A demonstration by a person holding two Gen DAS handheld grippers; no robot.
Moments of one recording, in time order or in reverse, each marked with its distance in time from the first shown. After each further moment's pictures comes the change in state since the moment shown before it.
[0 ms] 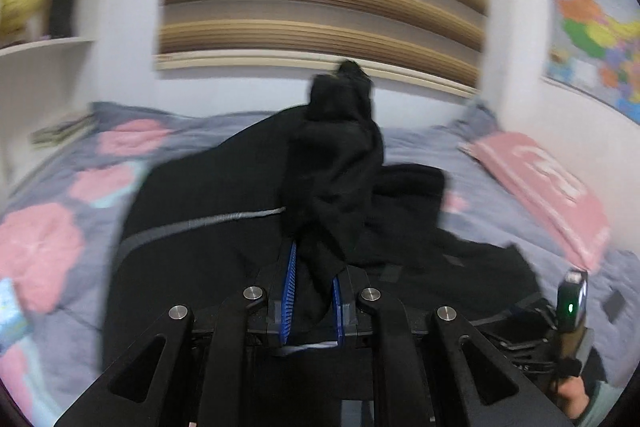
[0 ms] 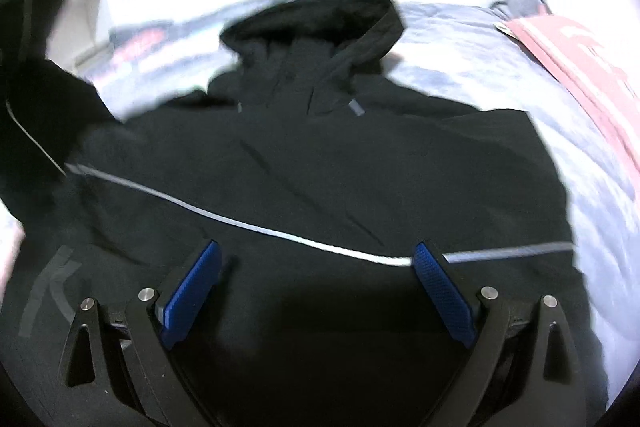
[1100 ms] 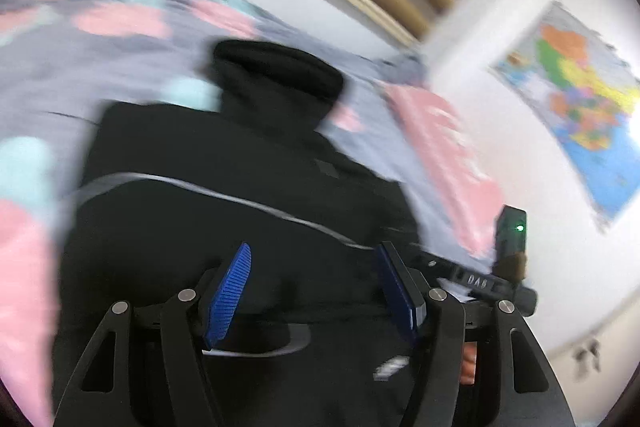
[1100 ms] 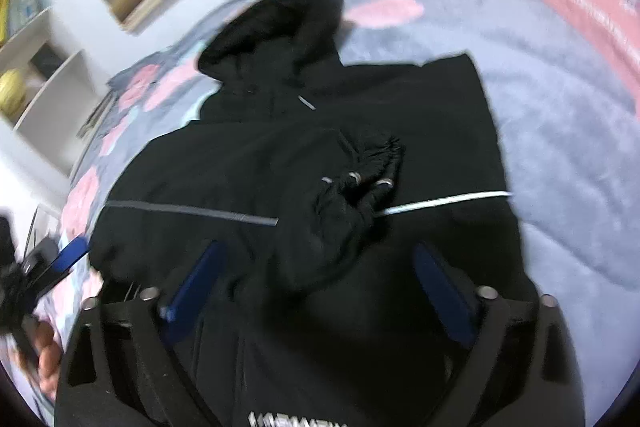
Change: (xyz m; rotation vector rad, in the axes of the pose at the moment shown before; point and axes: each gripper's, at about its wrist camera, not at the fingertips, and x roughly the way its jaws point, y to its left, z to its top) left arm 0.013 -0.038 -0.085 -0.318 0.309 -0.313; right arm -0.029 -0.070 0.018 0.278 0.200 0.154
